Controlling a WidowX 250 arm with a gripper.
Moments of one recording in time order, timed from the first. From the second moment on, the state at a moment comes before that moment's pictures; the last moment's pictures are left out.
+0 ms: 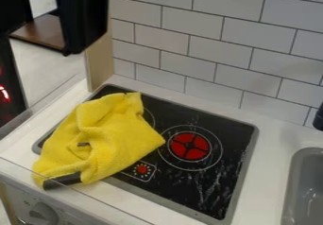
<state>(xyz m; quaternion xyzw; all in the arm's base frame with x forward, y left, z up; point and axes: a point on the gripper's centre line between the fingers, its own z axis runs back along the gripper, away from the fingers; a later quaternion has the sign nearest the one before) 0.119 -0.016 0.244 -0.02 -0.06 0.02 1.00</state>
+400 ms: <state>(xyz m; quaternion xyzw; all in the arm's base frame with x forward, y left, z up) 0.131 0.001 0.229 -0.02 -0.05 0.04 1.00</state>
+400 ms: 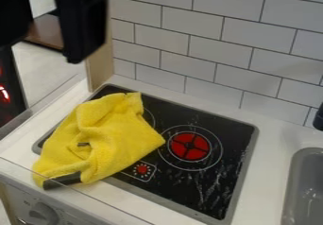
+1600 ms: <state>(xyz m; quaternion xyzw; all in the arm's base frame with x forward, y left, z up) 0.230 0.100 0.091 -0.13 0.06 0.11 0.98</state>
